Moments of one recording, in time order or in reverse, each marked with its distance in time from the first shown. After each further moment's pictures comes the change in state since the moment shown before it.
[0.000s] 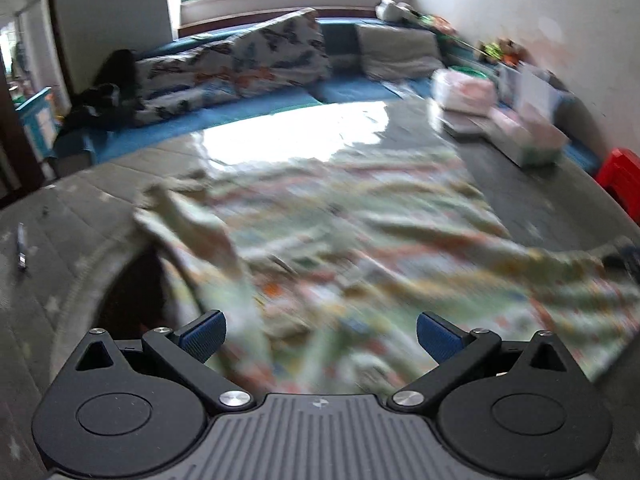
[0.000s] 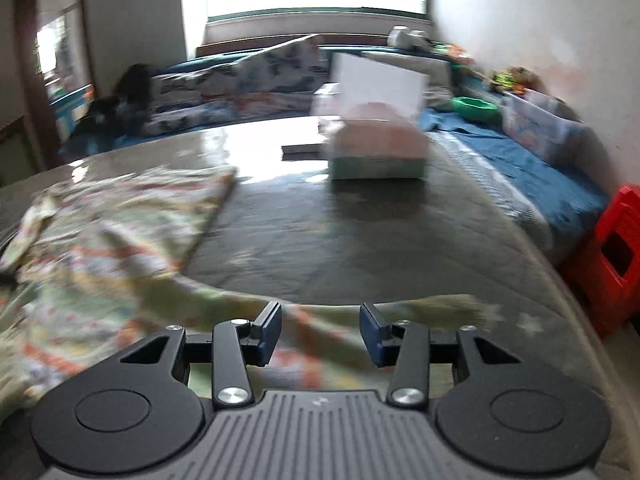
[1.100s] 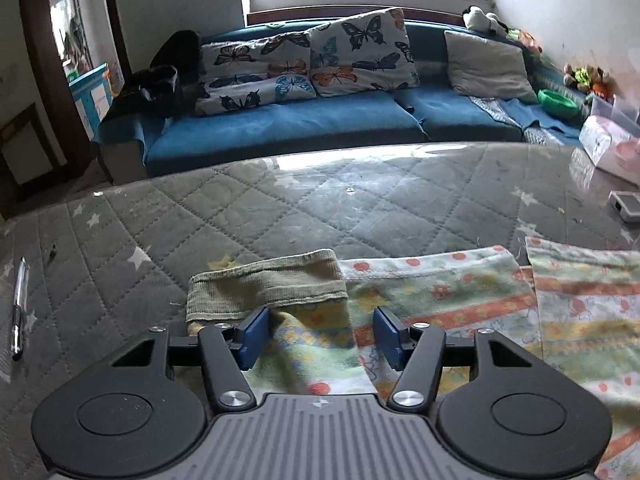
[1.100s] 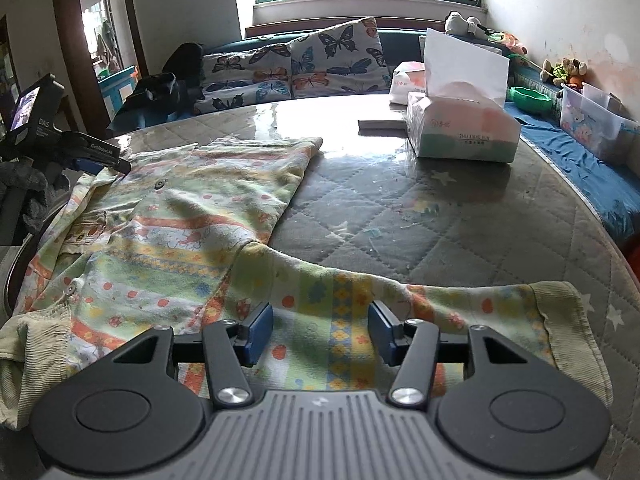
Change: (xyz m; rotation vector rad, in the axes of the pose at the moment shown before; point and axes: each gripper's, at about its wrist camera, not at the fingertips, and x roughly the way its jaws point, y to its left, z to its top) left arm 0.130 0.093 0.080 -0.117 0.009 0.135; right arm 0.016 0.036 -0.006 -0.035 0.052 0.128
